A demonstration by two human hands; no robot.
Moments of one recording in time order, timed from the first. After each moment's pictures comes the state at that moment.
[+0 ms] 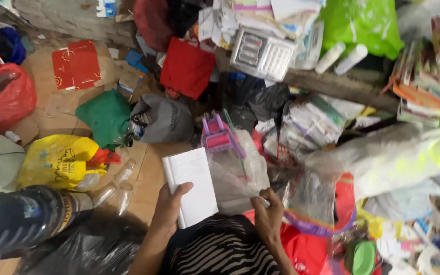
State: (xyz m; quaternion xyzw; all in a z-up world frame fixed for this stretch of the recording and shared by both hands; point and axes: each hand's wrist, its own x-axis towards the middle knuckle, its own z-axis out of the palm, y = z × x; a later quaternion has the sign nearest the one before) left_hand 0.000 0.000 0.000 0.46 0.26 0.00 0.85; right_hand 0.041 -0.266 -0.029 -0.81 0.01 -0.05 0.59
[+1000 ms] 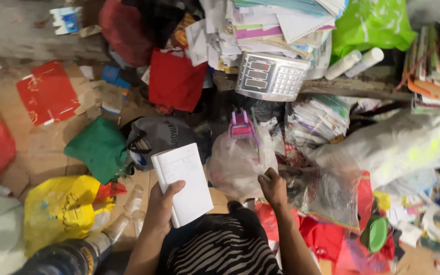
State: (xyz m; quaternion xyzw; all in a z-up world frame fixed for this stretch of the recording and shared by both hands) left_hand 0.173 0.156 -0.001 0.48 0.26 -0.09 0.83; right_hand 0.218 -0.201 -0.145 -0.93 0.07 0.01 0.37
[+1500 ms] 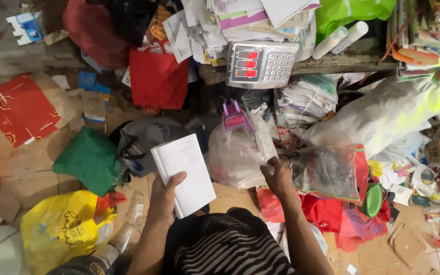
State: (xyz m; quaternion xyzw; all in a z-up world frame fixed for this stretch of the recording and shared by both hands) left_hand 0.212 0.179 -0.005 0.49 0.21 -0.14 0.84; right_hand 0.217 -0.186 -0.111 -0.96 0.03 -0.03 0.27
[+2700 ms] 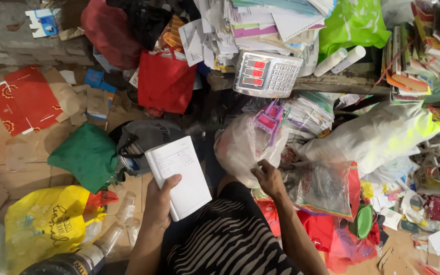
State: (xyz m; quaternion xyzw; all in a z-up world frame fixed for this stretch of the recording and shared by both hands) left_hand 0.184 0.189 -0.009 0.48 0.24 -0.10 0.84; right_hand 0.228 -0.159 -0.090 -0.92 0.11 0.08 0.37
